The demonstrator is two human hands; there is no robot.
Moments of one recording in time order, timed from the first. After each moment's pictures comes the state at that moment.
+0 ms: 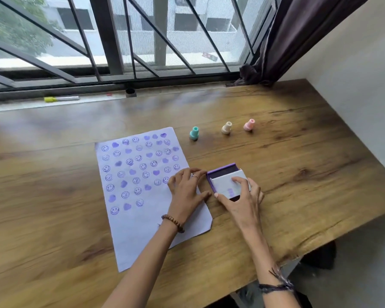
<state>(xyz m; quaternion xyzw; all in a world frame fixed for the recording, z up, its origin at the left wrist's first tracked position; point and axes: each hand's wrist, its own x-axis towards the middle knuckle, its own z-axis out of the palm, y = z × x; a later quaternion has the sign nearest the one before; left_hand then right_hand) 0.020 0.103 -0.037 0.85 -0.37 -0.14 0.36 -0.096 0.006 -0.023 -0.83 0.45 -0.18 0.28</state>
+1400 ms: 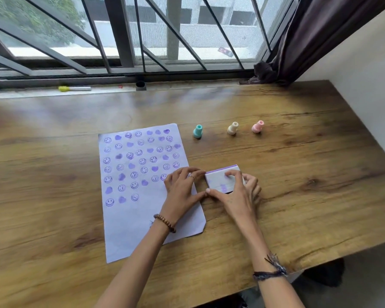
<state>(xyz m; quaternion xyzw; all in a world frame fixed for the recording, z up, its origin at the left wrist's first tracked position) 0.019 0.102 -0.040 0.85 -0.37 -0.10 0.35 -0.077 -0.013 -0.012 -0.86 0.44 -0.10 0.25</state>
